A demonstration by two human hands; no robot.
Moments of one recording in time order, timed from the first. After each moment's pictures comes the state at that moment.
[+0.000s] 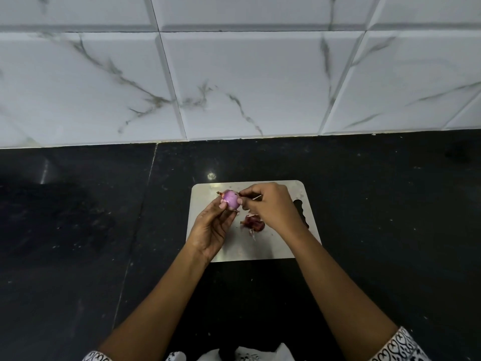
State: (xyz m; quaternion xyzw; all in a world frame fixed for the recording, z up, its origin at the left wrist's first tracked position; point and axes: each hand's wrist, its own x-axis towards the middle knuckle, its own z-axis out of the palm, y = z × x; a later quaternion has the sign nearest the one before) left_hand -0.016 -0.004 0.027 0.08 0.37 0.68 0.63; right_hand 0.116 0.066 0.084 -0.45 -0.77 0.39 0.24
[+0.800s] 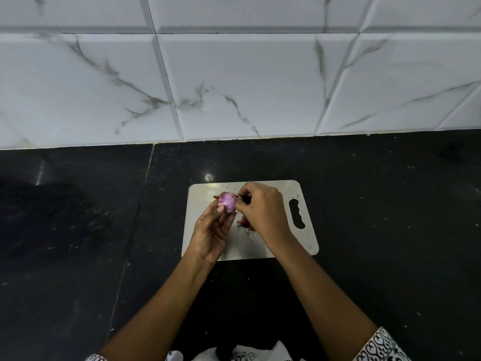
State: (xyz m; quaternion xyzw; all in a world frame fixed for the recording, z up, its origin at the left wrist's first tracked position) left_hand -0.004 -0.009 0.019 0.07 0.34 0.72 0.60; right_hand 0.104 0.054 0.076 -0.47 -0.81 0.22 0.28
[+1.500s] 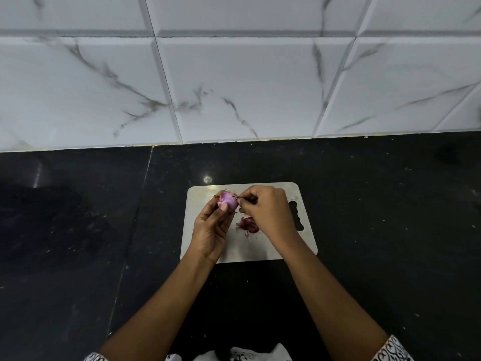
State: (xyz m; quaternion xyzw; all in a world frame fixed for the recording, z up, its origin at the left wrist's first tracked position) left_hand -0.001 -0.002 0.025 0.11 0.37 0.72 0.58; right_hand 0.115 0.054 0.087 -0.47 -0.78 0.31 0.29
